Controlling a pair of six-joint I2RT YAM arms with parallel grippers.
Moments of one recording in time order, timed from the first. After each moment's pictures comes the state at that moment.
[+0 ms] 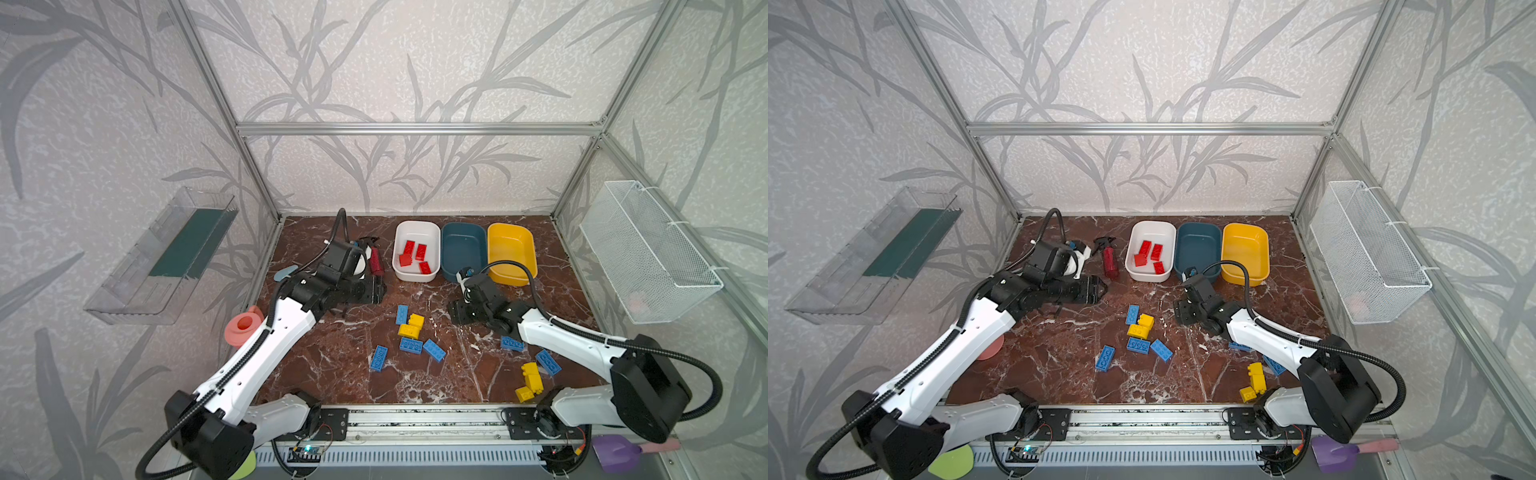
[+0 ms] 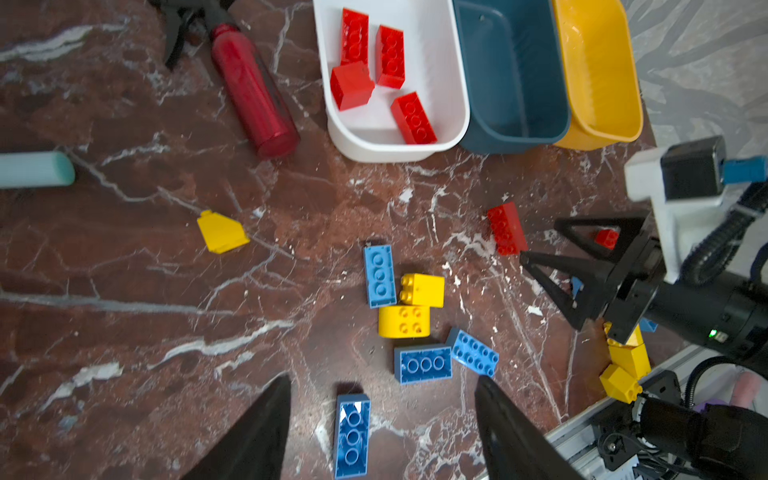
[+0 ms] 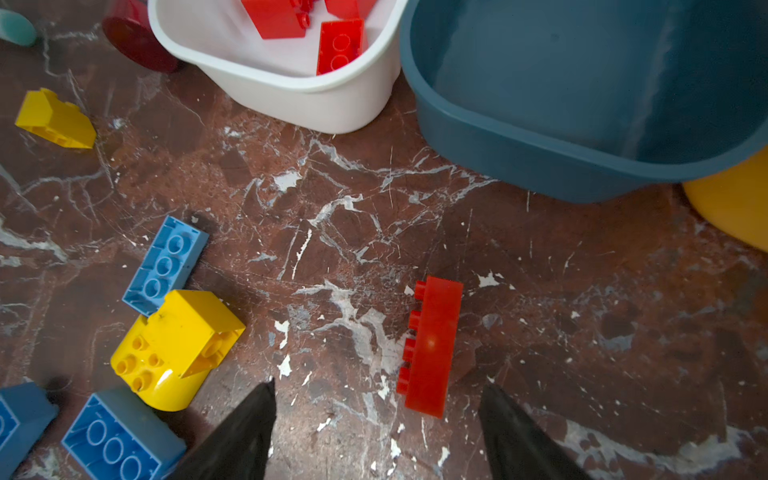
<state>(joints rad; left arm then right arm) -0.47 1.14 1.12 -0.88 0.12 -0.38 0.65 1.38 0.77 -0.28 0.11 0.35</state>
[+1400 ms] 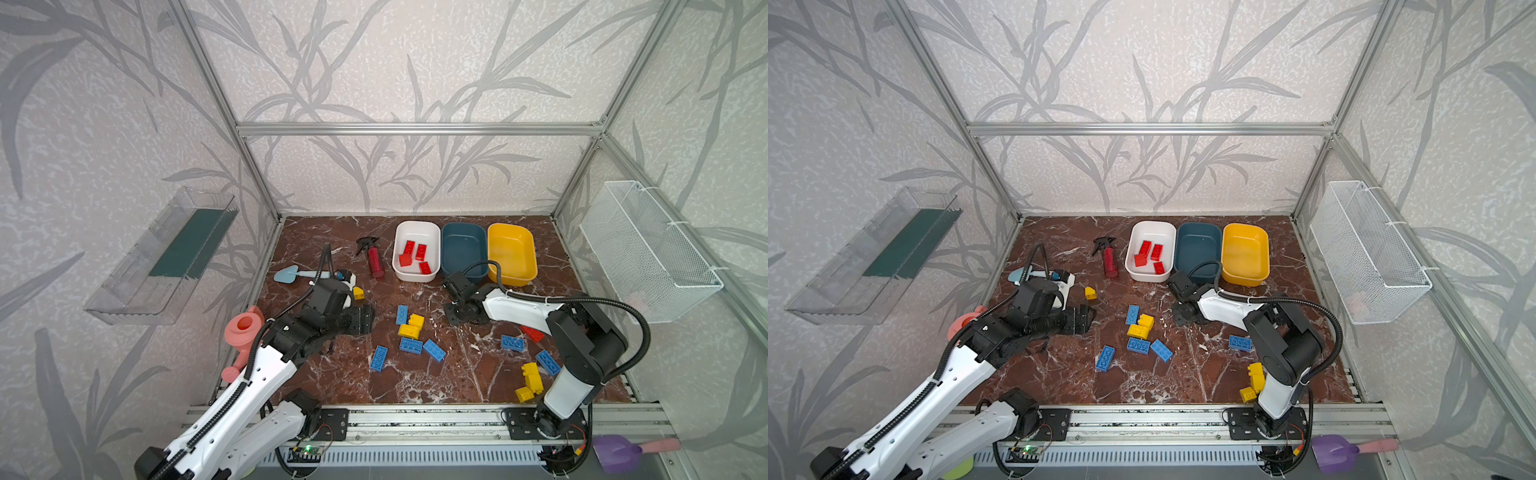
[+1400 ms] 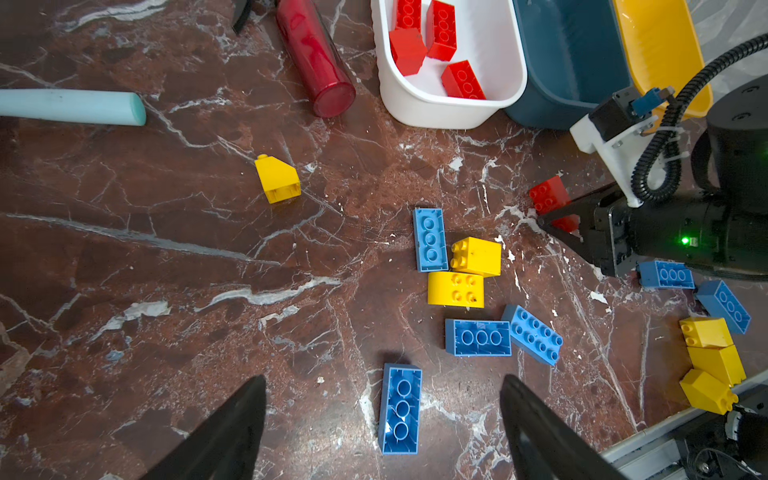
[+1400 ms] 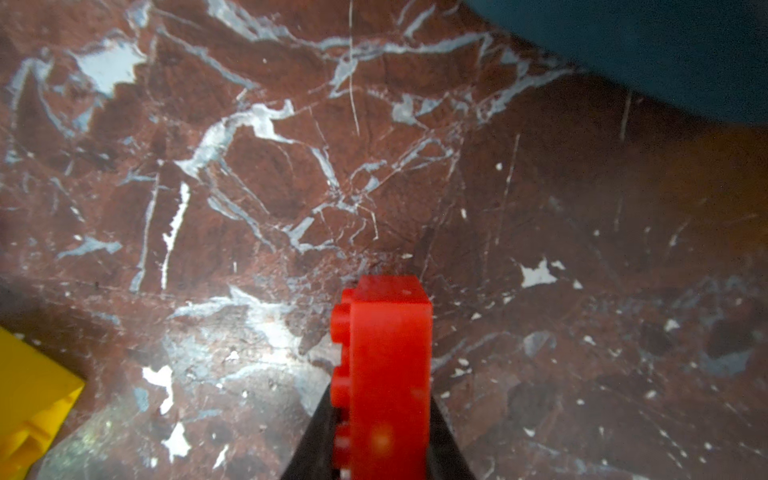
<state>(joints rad) -0.51 0.86 0.84 -0.80 -0.02 -0.41 0.65 1.73 0.96 -0.44 0.15 0.38</state>
